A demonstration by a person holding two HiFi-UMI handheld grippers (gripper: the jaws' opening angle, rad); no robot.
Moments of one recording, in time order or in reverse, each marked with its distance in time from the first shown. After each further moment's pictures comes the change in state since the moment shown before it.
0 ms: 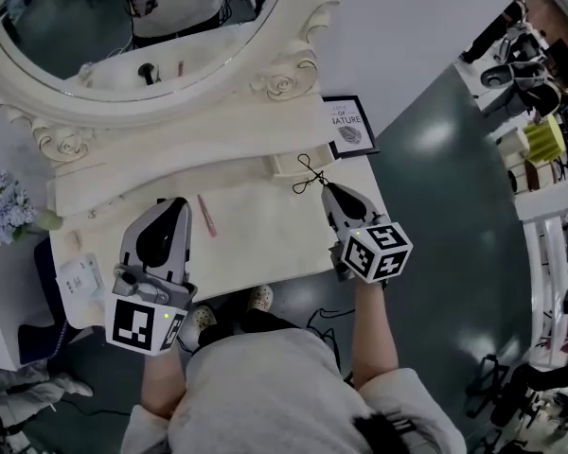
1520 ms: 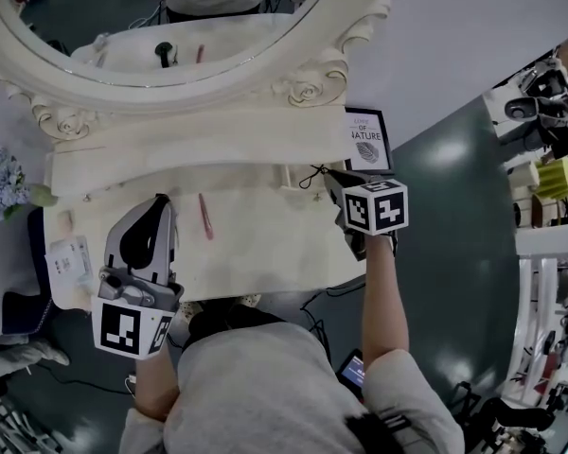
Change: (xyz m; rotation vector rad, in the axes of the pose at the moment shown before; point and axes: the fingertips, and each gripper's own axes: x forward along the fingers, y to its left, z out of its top) left arm 0.006 0.036 -0.017 0.006 0.058 0.177; right arm 0.097 -0.046 -0.022 -0.102 0.482 0.077
